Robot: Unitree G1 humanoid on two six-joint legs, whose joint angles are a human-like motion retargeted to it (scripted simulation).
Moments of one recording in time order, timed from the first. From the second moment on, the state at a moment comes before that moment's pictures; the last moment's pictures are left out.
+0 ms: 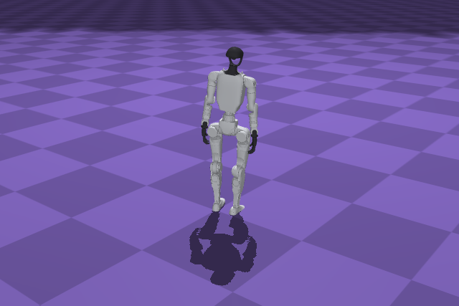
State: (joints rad) left arm 0.14 0.04 0.54 1.51 0.21 -0.05 -0.09; right arm 0.06 -0.18 -0.16 1.56 -0.61 0.03 0.07; waist -0.05 0.04 -0.02; left_leg -0.01 -0.09 0.05 0.01 -0.05 0.07; right_leg 0.01 -0.01 -0.19 0.00 0.09 0.00
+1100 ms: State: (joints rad) left arm 0.19 0.07 0.60 1.64 0.25 0.00 -0.05; right arm -0.02 -0.21 -0.26 1.47 -0.58 -0.02 0.11; waist 0.69 0.03 0.05; left_leg -0.11 -0.35 -0.53 -0.02 0.22 -0.26; right_leg 0.40 -0.14 -1.22 0.03 -0.07 0.23
